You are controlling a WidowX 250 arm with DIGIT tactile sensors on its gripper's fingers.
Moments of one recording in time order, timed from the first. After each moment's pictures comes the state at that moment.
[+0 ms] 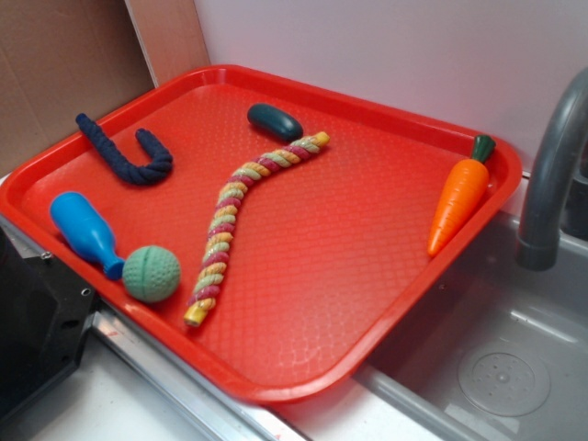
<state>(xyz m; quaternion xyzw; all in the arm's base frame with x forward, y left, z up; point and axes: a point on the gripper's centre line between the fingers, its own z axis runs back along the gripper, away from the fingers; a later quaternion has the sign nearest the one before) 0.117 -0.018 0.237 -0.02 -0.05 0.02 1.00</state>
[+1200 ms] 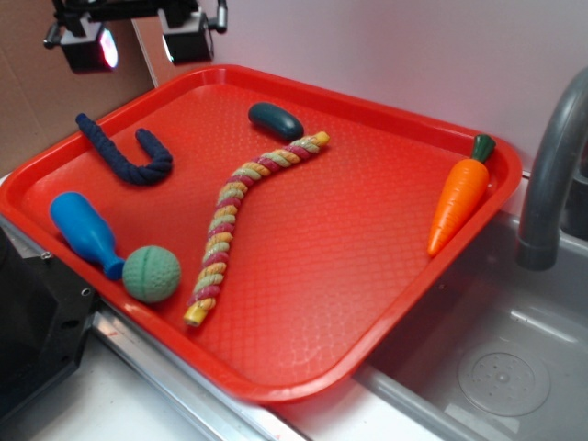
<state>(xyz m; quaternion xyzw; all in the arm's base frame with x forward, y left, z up) 0.205 0.033 0.146 0.05 -0.10 0.41 0.90</state>
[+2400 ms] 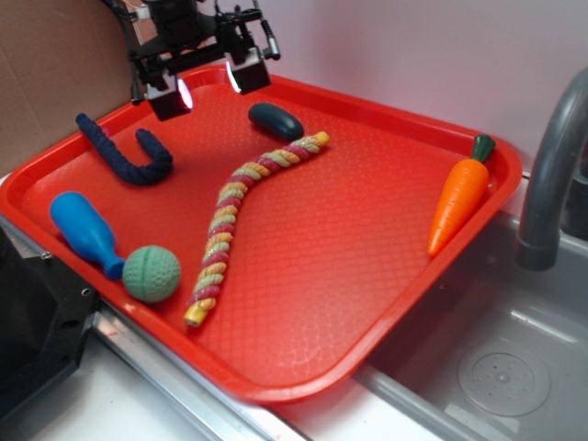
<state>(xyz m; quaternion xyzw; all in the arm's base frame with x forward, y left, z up) 0.270 0.041 0.070 -0.02 -0.13 0.48 0.87</state>
